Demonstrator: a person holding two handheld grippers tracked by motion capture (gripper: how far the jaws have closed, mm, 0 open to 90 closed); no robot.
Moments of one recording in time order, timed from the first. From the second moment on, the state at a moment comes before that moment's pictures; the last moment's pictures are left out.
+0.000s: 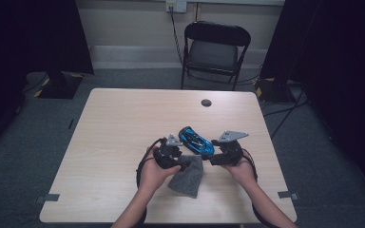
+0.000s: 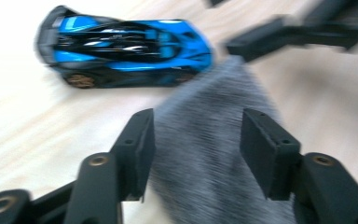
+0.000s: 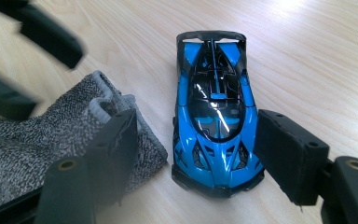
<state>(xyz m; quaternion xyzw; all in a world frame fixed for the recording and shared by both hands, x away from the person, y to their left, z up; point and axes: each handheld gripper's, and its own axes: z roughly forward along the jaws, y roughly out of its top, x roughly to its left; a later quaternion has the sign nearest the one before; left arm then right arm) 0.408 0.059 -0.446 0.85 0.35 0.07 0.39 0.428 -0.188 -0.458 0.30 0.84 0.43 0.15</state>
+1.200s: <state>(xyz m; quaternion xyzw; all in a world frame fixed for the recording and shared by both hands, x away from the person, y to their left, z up) 0.426 0.110 -0.457 0.83 0.45 0.09 0.30 0.390 -0.128 -0.462 0.23 0.85 0.46 0.07</state>
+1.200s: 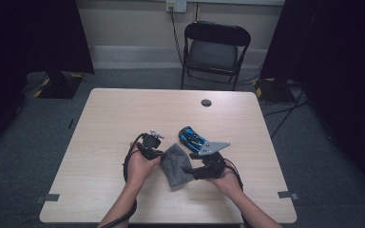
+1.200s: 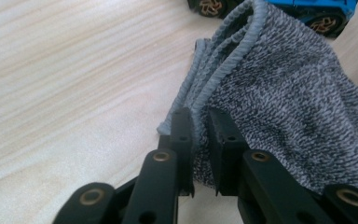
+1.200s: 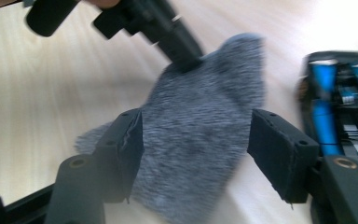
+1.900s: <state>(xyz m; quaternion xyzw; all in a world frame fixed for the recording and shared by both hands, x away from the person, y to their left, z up) 0.440 0.098 -0.439 0.81 0.40 0.13 0.40 0.373 -0.101 -0.492 0.23 0.89 0.38 0.09</state>
